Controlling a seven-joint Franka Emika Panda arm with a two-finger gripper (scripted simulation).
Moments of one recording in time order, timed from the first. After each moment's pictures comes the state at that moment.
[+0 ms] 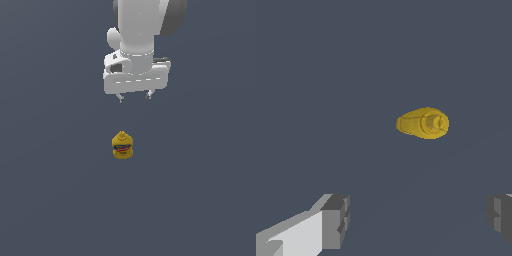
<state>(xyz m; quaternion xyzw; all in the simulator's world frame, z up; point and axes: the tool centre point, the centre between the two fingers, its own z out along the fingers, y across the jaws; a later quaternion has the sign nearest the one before) -0.066 0.025 0.313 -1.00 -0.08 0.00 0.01</state>
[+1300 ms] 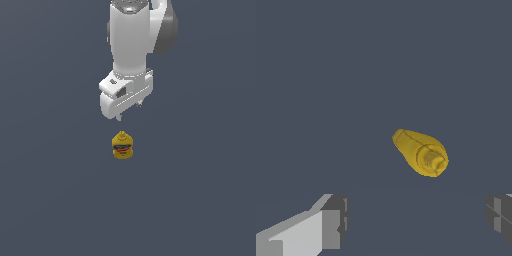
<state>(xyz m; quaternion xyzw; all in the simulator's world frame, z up) -0.037 0.005 0.276 -0.93 -0.37 0.00 0.00</state>
